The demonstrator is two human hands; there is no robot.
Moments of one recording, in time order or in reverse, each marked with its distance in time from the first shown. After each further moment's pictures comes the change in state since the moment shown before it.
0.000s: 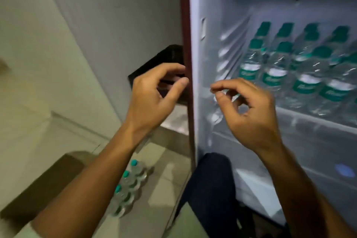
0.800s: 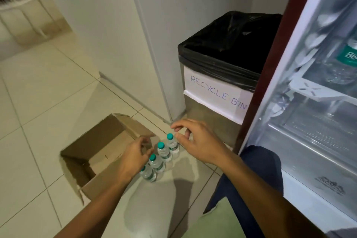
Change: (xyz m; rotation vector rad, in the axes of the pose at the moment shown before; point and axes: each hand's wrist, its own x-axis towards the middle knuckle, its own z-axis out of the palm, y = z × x) left_hand -0.250 -0.217 -0.091 0.516 -0.272 -0.989; right_hand -0.085 0.032 0.216 0.223 -0.838 0.273
